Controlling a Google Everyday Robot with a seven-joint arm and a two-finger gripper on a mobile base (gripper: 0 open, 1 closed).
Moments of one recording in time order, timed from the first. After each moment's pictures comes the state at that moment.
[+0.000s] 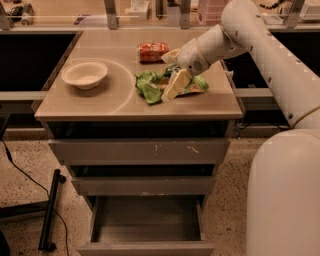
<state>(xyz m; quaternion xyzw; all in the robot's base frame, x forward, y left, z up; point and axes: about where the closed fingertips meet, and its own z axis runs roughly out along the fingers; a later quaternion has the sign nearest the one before) 0.705 -0.024 0.855 -0.64 0.63 0.26 0.36</state>
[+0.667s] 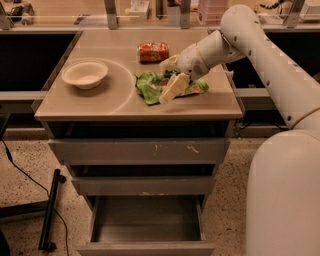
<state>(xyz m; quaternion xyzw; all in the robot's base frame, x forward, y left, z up) 0.703 -0.021 0.840 -0.64 0.63 0.28 0.35</state>
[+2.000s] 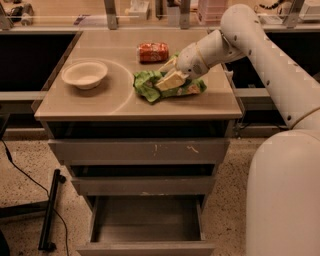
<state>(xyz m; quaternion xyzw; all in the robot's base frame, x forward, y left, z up) 0.703 -0.021 0.840 -0.64 0.63 0.28 0.35</state>
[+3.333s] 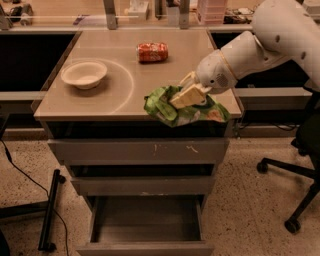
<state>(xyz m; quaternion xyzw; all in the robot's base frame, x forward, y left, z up) 0.575 -0.049 0.879 -0.60 0.68 0.30 0.29</state>
